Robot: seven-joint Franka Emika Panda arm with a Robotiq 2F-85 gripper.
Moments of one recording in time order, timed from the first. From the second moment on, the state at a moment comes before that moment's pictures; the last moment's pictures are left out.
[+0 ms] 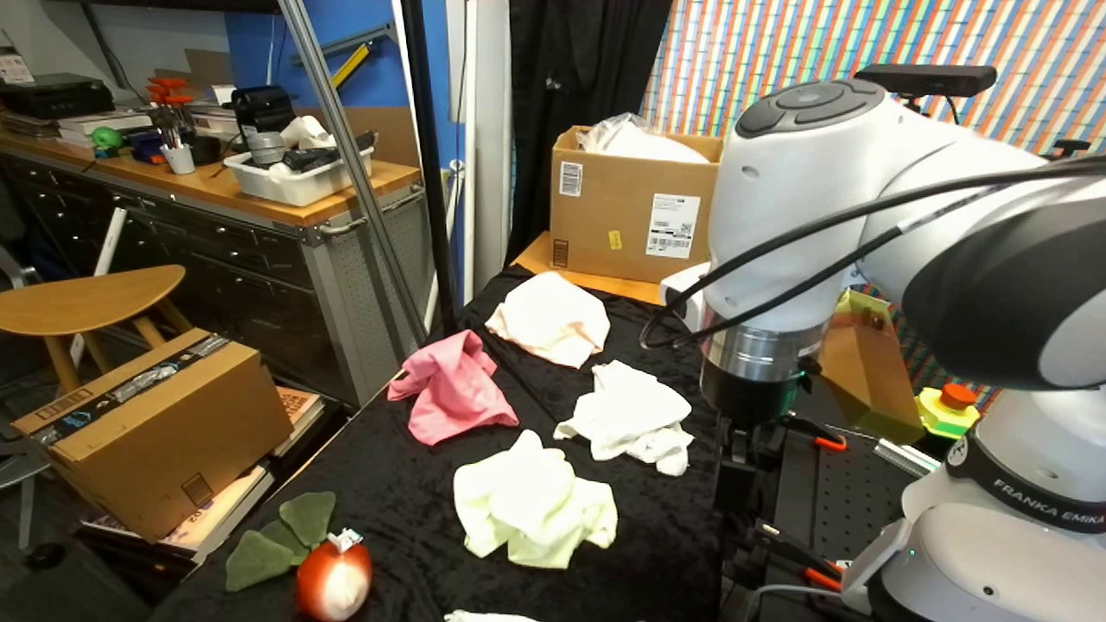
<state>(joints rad) 0.24 -0.33 0.40 -2.77 0.07 2.32 0.37</state>
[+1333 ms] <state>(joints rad) 0.29 0.19 0.41 -2.55 0.39 2.66 0.19</state>
